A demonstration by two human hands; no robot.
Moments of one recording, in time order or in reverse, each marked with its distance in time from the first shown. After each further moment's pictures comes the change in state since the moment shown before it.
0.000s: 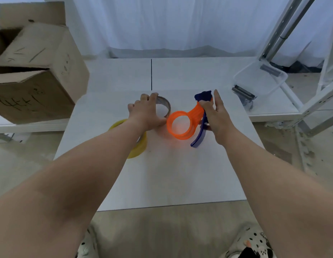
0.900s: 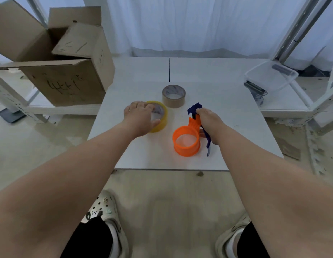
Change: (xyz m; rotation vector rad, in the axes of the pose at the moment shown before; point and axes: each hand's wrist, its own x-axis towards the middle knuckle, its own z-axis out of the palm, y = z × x) left_hand -0.118 -0.056 -0.021 0.115 -0.028 -0.051; right_hand -0.085 0.005 0.052 -0.211 -0.110 0.153
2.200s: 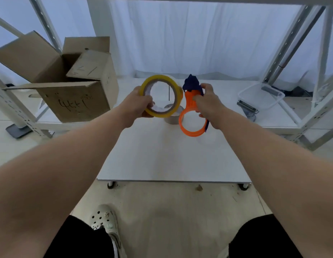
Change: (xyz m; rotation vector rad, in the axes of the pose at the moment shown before) left_hand -0.005 0.003 -0.091 -1.217 0.032 -0.104; right_hand -0.028 -0.095 -0.011 -0.167 0.130 -0.302
